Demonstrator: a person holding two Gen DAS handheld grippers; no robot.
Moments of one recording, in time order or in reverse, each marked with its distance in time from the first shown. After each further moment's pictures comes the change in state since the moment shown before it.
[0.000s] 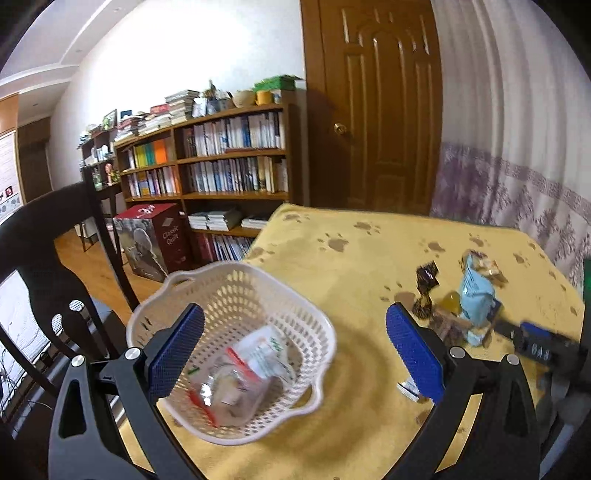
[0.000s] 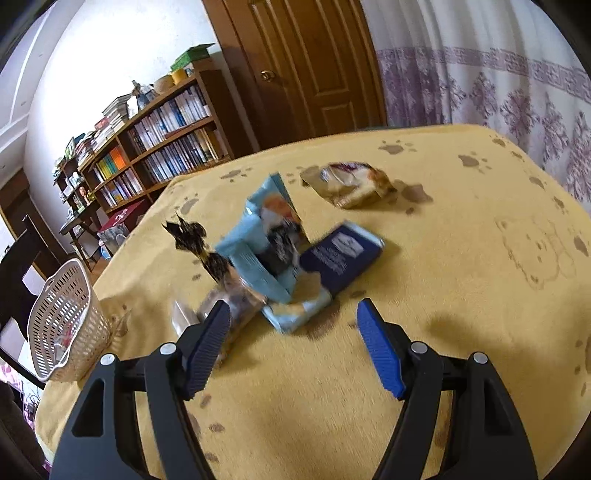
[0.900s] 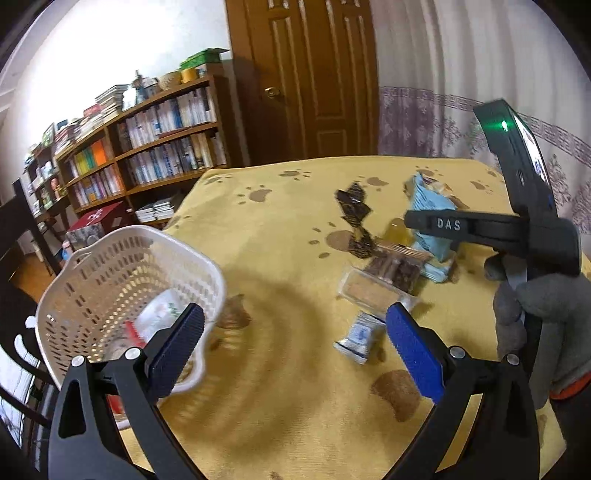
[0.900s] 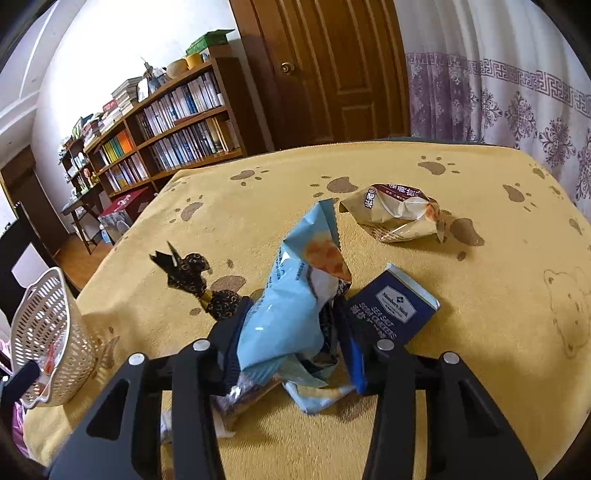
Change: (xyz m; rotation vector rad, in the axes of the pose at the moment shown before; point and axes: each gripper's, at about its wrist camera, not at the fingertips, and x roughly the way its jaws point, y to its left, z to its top) left arm 0.040 -0.070 -0.041 0.187 0.107 -0.170; right arm 0.053 0.025 0.035 -0.068 0.022 0.015
